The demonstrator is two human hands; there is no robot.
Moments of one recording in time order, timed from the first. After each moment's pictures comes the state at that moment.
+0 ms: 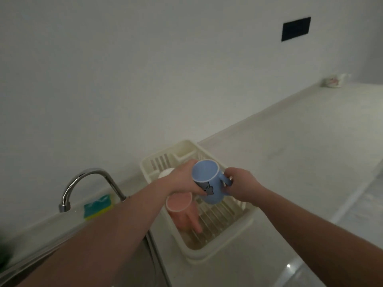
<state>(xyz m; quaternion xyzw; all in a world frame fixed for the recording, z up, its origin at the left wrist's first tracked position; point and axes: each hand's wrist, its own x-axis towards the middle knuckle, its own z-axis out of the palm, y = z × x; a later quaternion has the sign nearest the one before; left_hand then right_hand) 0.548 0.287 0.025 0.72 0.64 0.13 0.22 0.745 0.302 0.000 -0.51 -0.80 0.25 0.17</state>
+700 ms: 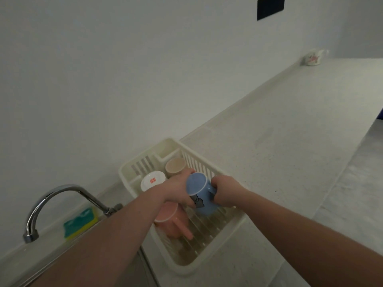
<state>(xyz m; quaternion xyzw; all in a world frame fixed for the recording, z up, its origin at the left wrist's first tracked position) 0.551 0.328 -0.022 0.72 0.63 -0.01 0.28 0.737 0.323 -0.034 -0.53 -0.81 0.26 0.05</state>
